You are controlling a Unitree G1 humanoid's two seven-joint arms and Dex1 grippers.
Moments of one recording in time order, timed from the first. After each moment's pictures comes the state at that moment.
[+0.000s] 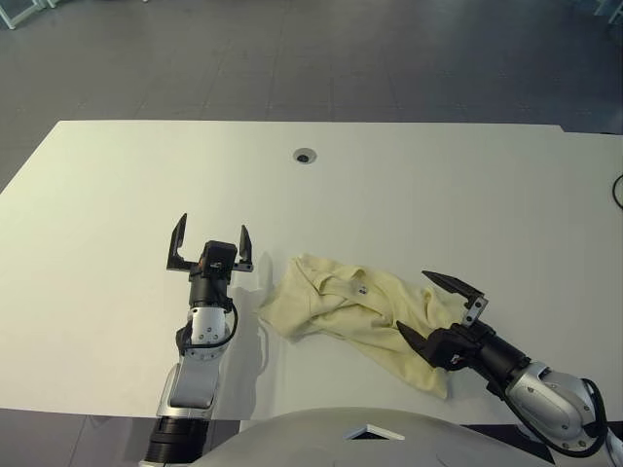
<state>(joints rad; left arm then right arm) 0.24 0.17 -0.08 -0.17 0.37 -0.09 0.18 0.70 -0.63 -0.01 -0.67 -0.45 -0.23 0.49</state>
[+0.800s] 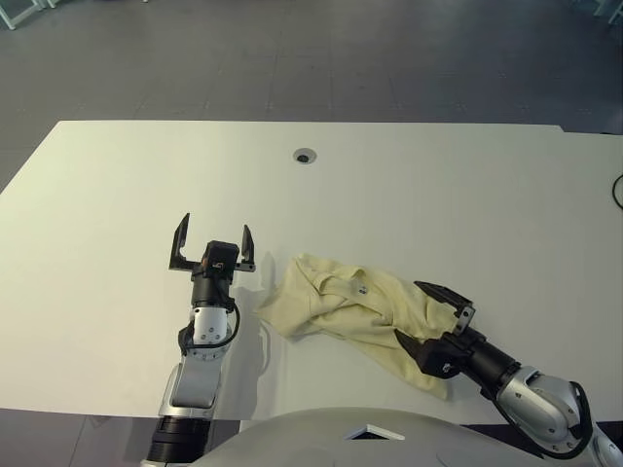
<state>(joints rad) 0.24 0.16 -0.08 -0.17 0.37 -0.10 0.18 0.67 -0.61 0.01 -0.59 -0.54 -0.26 0.46</state>
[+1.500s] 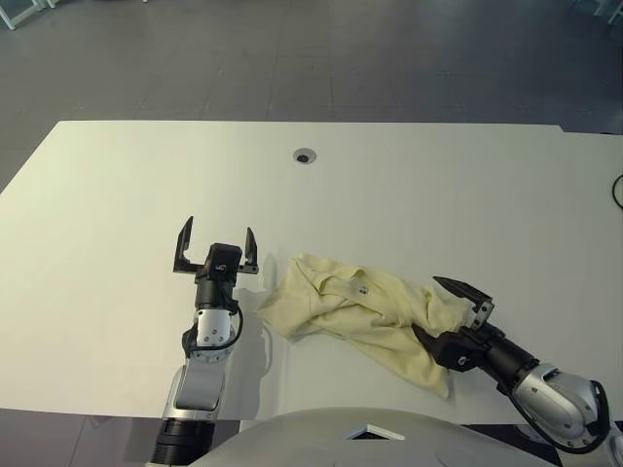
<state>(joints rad) 0.25 0.14 -0.09 -0.17 0.37 -0.11 0.17 0.67 -0.63 -0.05 -0.55 -0.56 -0.28 0.46</state>
